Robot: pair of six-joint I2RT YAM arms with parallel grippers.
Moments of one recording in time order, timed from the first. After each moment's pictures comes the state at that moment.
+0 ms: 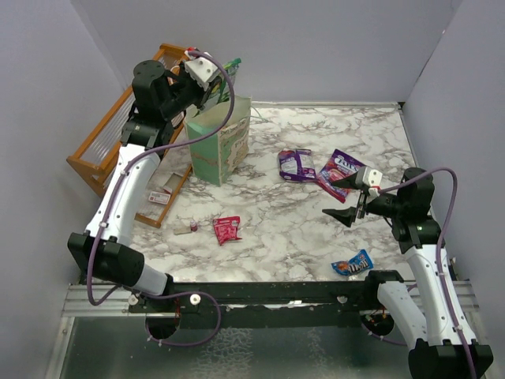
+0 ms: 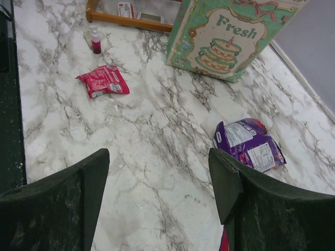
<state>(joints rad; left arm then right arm) -0.24 1.45 1.64 -0.18 0.45 0.41 -0.01 0.72 0.70 -0.34 -1.14 -0.55</state>
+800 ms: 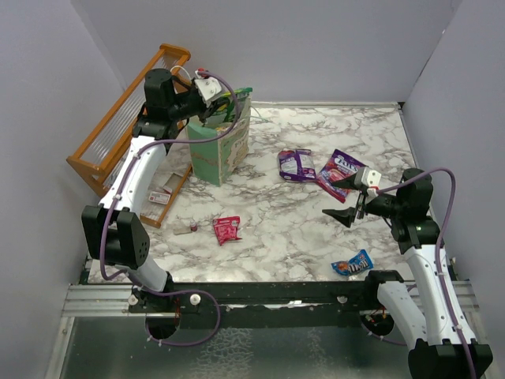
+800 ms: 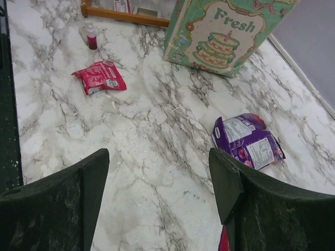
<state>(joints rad) -0.17 1.60 1.55 -0.11 0.79 0.57 -0.01 0.72 0.69 -0.34 -1.12 -0.56</state>
